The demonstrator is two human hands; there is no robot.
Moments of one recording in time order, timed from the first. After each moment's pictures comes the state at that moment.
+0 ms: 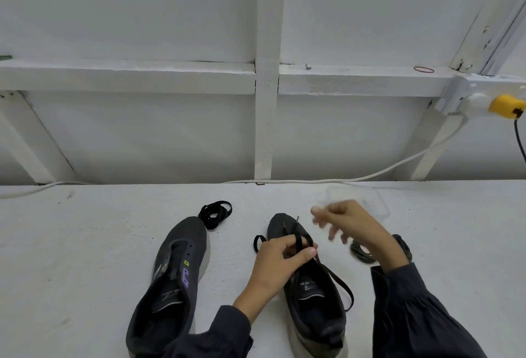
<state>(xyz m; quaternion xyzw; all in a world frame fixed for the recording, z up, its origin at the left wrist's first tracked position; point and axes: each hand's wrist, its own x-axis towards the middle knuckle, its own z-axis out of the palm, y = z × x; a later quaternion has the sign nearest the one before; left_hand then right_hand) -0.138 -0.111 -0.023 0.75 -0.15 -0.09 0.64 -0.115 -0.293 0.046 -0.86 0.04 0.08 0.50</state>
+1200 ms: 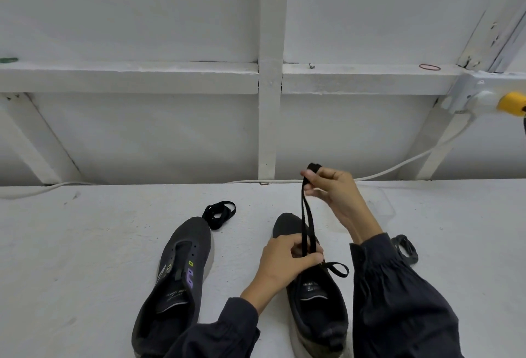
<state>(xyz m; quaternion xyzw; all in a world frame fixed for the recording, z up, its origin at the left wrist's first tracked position) -0.129 -0.114 -0.019 0.80 -0.15 -0.11 0.57 -0.067 -0.261 0.060 -0.65 0.05 -0.02 0.75</state>
